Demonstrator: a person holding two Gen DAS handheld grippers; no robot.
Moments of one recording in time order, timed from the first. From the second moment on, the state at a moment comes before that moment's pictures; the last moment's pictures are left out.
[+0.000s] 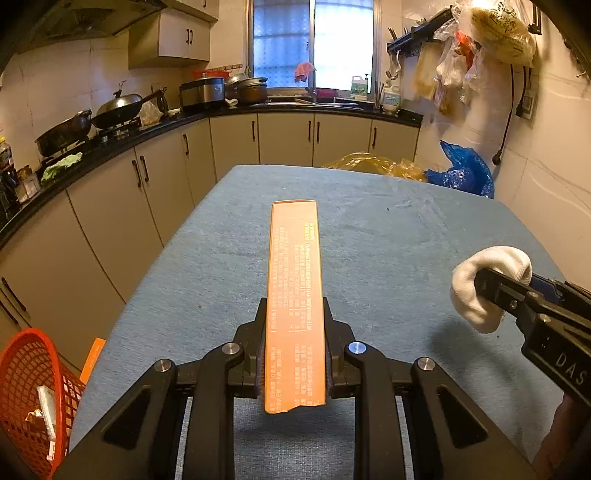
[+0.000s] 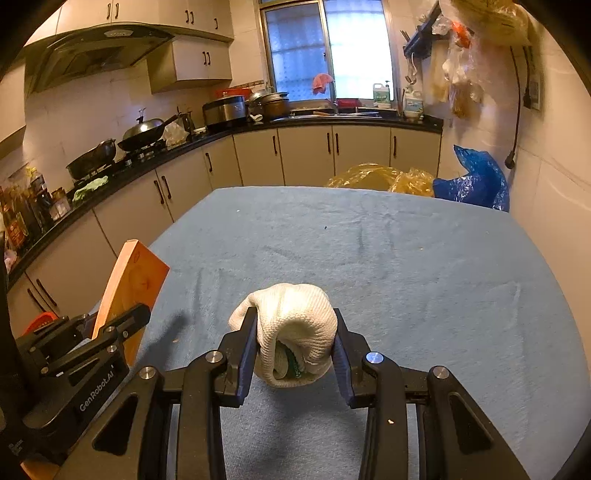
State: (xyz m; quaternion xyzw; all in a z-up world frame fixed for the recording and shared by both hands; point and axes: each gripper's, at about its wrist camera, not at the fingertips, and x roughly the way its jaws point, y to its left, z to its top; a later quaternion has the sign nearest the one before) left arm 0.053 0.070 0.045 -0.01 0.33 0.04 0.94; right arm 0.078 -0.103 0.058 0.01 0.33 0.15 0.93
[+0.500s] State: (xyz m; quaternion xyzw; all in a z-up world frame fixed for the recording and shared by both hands) left arm 0.051 0.067 0.048 -0.01 0.33 0.05 0.94; right arm 0.079 -0.100 0.059 0.00 0.32 0.15 0.94
